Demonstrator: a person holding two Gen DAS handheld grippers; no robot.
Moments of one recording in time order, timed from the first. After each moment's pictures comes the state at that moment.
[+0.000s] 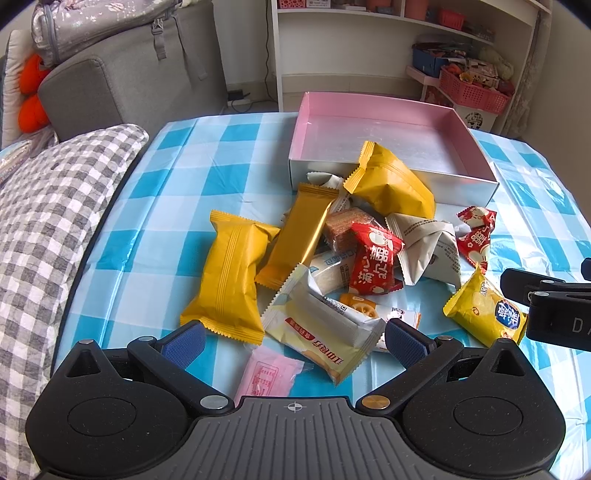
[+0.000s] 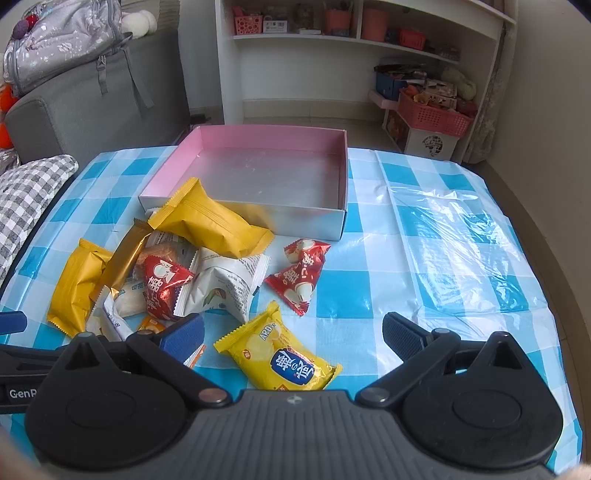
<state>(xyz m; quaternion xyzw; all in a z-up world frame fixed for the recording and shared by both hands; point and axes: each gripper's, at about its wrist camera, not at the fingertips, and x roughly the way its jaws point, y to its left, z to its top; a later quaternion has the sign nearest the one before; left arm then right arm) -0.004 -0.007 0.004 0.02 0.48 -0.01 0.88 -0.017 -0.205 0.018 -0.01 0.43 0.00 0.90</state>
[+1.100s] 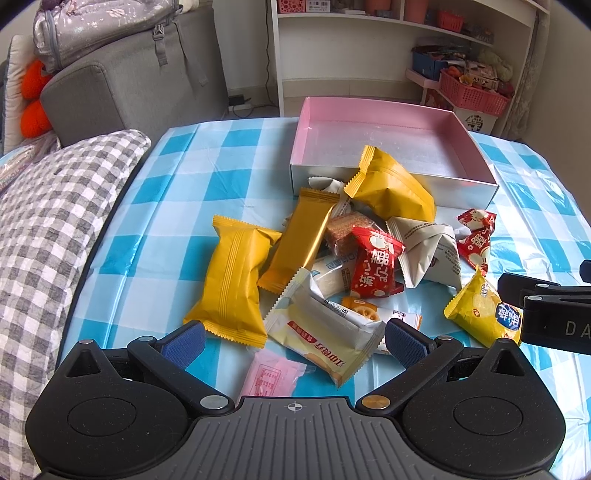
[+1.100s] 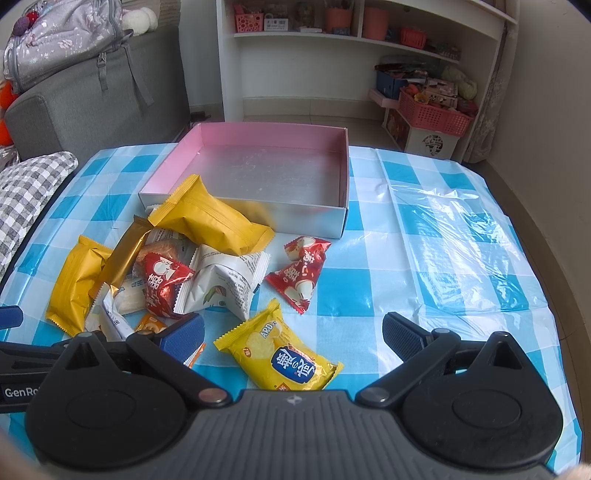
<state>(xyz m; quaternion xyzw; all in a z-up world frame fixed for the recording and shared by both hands) -0.006 -0.007 0.006 0.03 0.47 -0.01 0.88 -0.018 -0.204 0.017 -0.01 0.43 0.00 0.90</state>
